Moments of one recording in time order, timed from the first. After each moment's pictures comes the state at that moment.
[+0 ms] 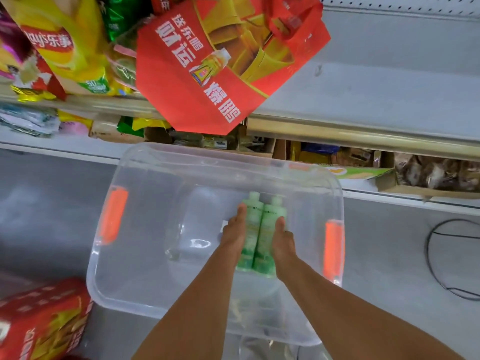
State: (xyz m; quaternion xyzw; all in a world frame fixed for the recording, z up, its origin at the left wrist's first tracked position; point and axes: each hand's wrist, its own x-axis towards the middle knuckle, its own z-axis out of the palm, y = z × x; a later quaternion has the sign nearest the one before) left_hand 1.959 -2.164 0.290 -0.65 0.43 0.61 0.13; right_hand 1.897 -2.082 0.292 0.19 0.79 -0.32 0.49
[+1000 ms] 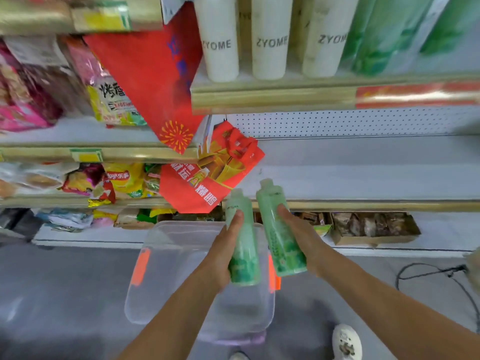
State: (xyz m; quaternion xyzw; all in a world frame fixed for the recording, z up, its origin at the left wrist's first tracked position) left_hand 1.933 -2.105 0.598 -0.49 0.41 0.77 -0.05; right_hand 1.803 -1.994 0.613 -0.05 0.67 -0.54 0.51
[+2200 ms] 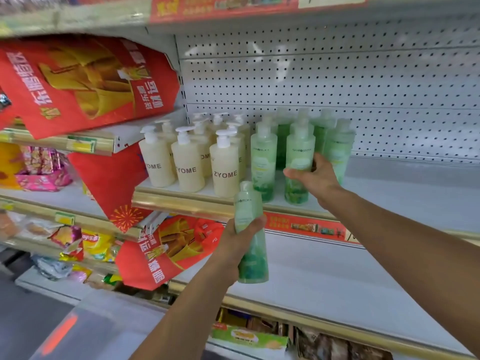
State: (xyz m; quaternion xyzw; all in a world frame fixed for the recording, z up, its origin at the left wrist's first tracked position) left_hand 1.654 -1.991 0.767 -0.42 0.49 0.71 -0.26; right_hand 1.431 -1.980 0.820 -0.34 0.71 -0.60 0.18
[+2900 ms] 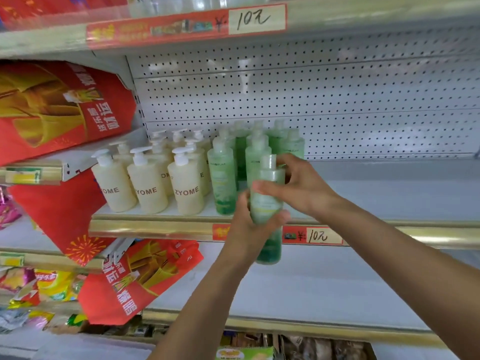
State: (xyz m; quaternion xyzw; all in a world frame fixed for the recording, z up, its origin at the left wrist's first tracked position) left_hand 1.588 -1.947 0.818 -0.25 0.69 0.60 -0.32; right_hand 1.469 -1.886 0.881 -0.46 0.71 -0.51 0.16
